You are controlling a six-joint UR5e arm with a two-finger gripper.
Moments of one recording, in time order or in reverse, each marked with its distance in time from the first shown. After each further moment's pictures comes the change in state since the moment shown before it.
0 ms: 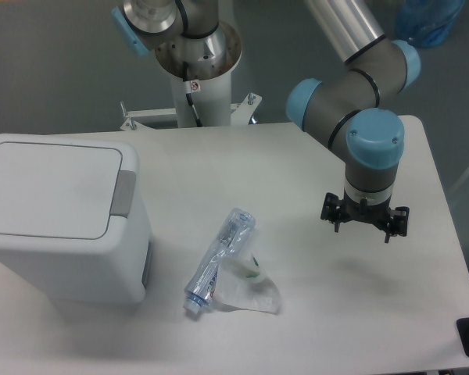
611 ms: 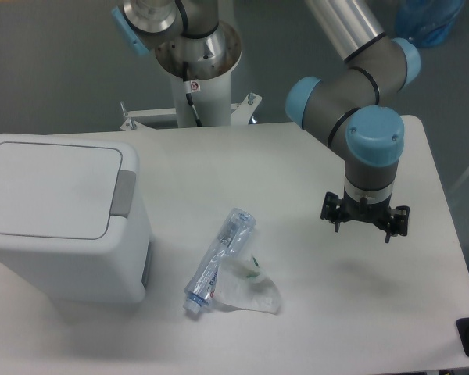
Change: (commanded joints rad) arm -0.012 0.021 -0.014 0.015 -0.041 -0.018
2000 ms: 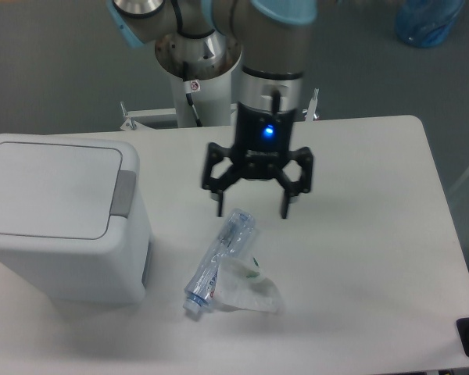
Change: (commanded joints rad) arm -0.259 0.333 -0.006 -0.014 -0.399 -0.712
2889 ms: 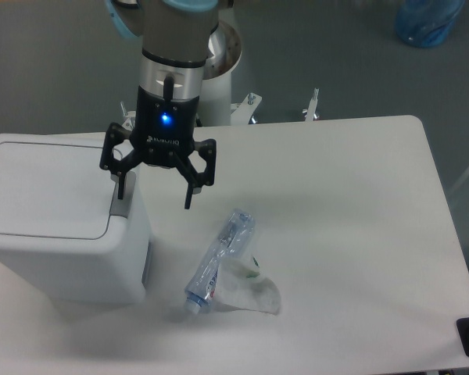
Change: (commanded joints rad) arm -0.080 0.071 -0.080 -0.051 0.032 -0.002
